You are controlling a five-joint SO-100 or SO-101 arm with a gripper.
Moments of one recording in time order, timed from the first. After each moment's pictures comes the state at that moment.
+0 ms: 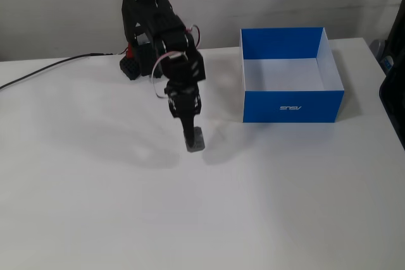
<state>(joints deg) 17.7 75.1 66.7 81.6 9.7</state>
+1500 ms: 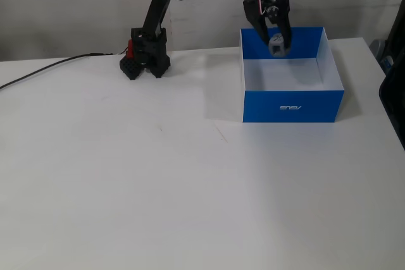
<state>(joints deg) 67.9 66.9 33.4 105.0 7.8</state>
